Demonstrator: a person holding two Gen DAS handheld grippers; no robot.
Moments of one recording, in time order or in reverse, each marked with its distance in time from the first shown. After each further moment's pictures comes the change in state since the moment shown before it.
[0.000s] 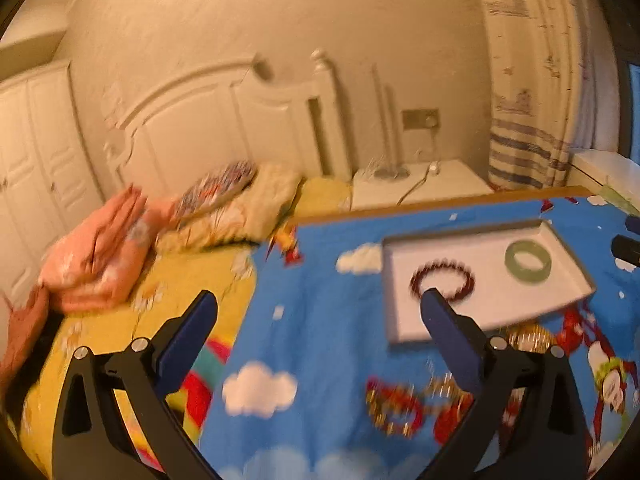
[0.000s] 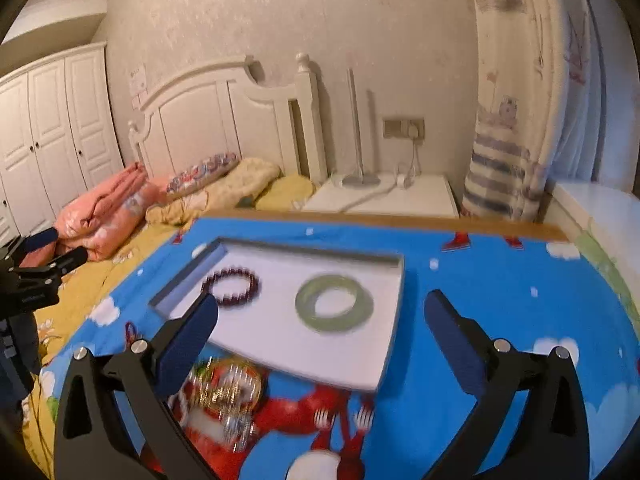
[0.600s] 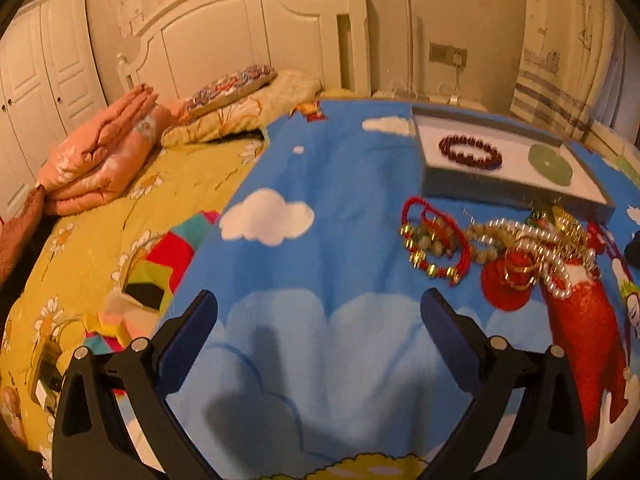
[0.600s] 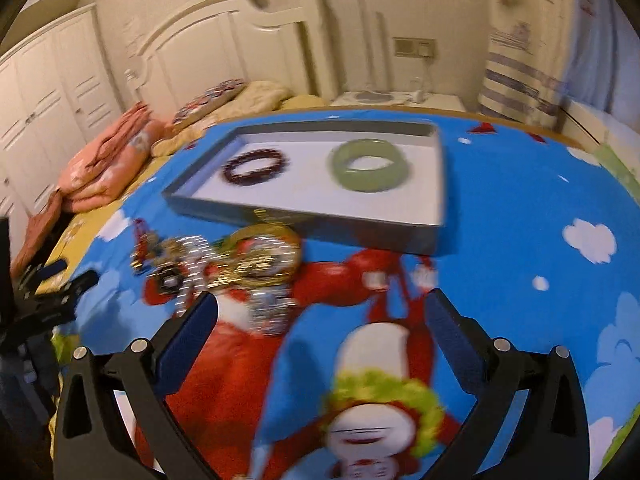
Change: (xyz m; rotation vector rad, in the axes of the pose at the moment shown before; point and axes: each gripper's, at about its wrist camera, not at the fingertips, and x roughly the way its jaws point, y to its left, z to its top) left arm 0.016 0.024 -0.111 -0.114 0.224 -0.011; right arm 0.009 0.048 -0.078 -0.020 0.193 0.085
